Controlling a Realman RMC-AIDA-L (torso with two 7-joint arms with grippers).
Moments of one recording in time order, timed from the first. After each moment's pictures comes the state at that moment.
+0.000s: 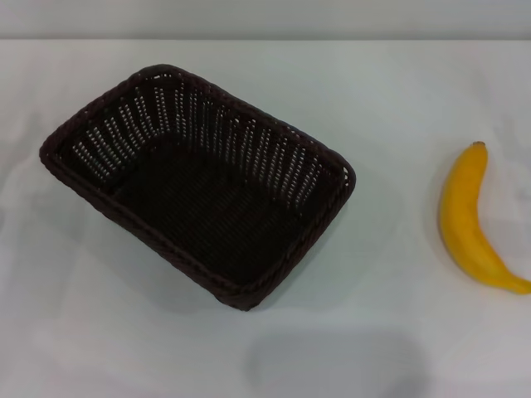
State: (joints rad) left arm -0.41 -2.02 0.72 0.29 -2.26 -1.03 1.92; right arm 0.46 2.02 -0.46 -0.04 2.40 1.24 -2.76
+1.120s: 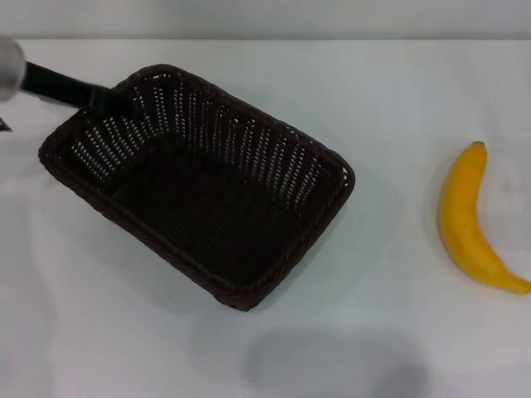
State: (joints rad) left arm -0.87 -1.90 0.81 0.61 -0.61 -1.20 0.81; right arm 0.50 2.02 -0.45 -0.01 2.40 1.23 -2.76
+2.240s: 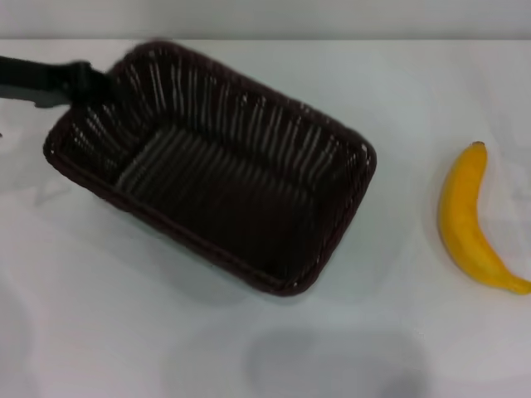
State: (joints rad) left arm -0.77 -1.88 0.62 0.65 -0.83 -1.39 0.73; right arm 0.47 2.02 -0.45 -0.01 2.40 1.24 -2.75
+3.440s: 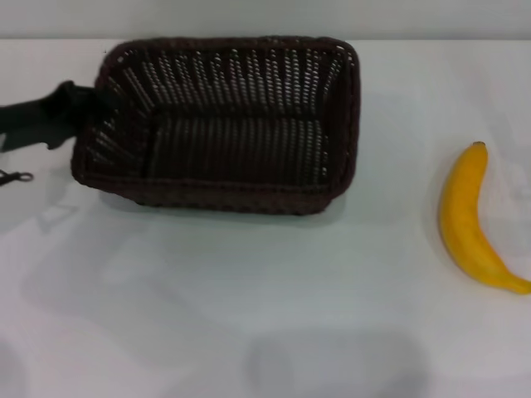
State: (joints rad) left arm -0.62 -1.95 0.59 0.48 -1.12 -1.13 0.73; right arm 0.47 2.02 -0.45 -0.01 2.40 1.23 -2.76
